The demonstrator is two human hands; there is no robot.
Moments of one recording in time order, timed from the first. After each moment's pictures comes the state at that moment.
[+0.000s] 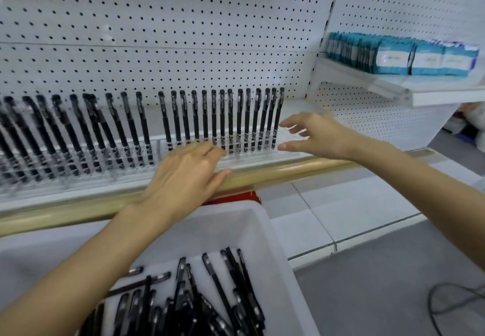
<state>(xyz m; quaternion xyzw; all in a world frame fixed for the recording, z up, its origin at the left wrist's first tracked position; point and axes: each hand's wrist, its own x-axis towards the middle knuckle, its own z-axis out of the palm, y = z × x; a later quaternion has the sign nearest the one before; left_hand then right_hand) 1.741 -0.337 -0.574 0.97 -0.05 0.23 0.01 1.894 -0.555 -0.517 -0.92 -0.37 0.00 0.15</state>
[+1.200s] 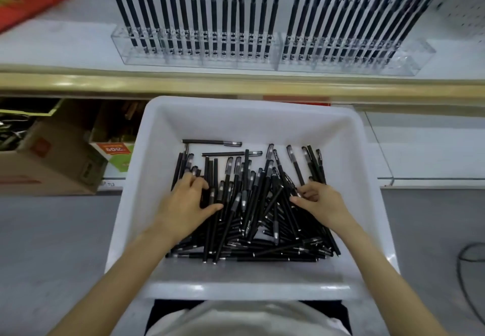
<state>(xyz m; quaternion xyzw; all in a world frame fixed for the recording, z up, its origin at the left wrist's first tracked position) 1.488 -0.290 -0.711 0.94 0.27 -0.06 0.20 1.666 -0.521 -0.716 -0.90 -0.17 0.27 0.31</state>
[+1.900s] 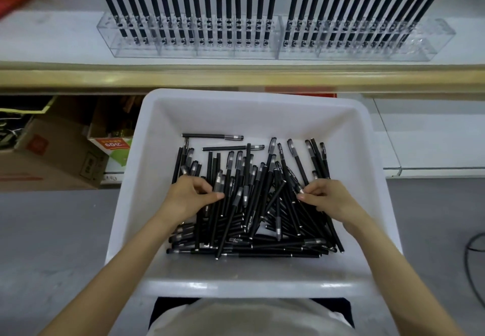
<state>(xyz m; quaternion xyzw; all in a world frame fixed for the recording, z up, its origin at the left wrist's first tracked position) 1.506 -0.284 -0.705 0.78 0.38 -0.07 0.49 1.680 -0.528 -0.718 -0.84 -0.10 0.36 0.39</state>
